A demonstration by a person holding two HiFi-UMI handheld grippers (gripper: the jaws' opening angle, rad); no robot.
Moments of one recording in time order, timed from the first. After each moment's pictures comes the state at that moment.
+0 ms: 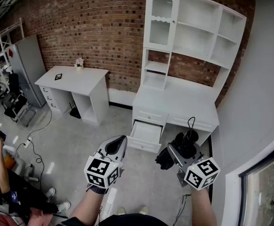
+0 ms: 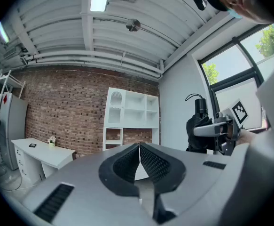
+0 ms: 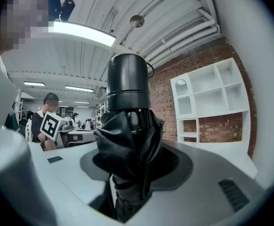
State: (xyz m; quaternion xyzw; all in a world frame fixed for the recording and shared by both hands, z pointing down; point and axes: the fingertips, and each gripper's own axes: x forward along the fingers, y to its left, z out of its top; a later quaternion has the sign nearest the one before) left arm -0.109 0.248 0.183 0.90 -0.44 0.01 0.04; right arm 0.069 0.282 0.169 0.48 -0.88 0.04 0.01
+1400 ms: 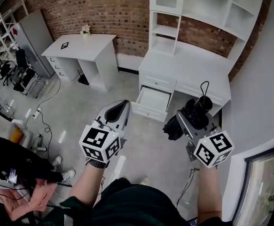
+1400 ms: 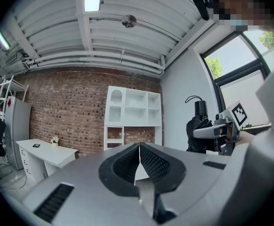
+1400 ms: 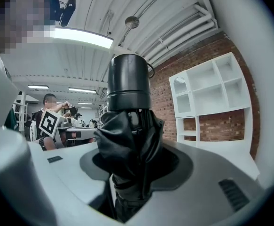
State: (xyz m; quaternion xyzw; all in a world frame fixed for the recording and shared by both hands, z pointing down) left arm -0.048 0.245 0.179 0.89 -0.46 0.02 0.03; right arm 0.135 0.268 0.174 0.46 -0.88 0.05 0.01
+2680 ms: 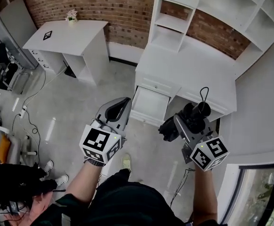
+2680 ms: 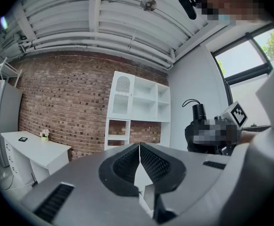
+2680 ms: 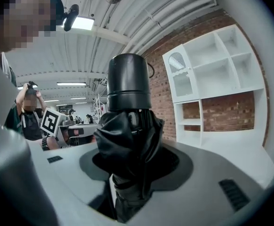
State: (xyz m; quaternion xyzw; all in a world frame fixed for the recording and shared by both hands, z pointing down) left arm -0.076 -0.007 0.246 0.90 -0.44 0.02 0.06; right arm 0.093 0.026 0.250 0.47 -0.87 0.10 0.05
